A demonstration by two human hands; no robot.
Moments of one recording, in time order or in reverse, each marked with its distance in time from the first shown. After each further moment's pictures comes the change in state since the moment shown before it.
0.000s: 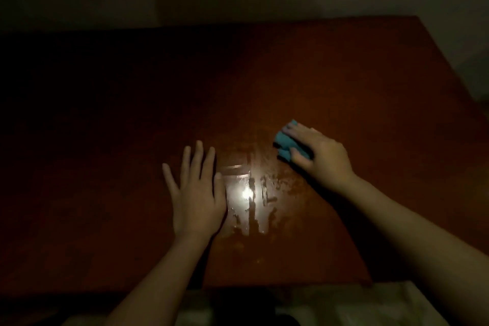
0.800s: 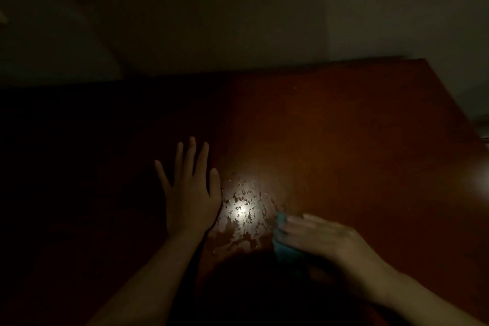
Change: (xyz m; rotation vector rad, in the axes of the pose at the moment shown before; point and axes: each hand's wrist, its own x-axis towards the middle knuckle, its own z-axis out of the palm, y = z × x) left_hand 0.197 0.007 0.027 -0.010 -0.042 0.052; right_hand 0.040 0.034 -0.001 0.054 -0.253 -0.354
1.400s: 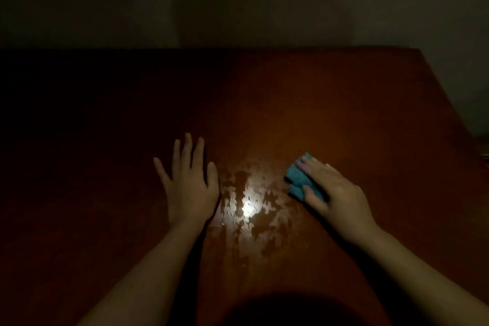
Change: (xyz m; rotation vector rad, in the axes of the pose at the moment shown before) left_hand -0.124 0.044 -0.001 0.027 0.093 -0.198; right_hand -0.064 -0.001 -0.015 -0.077 0.252 0.297
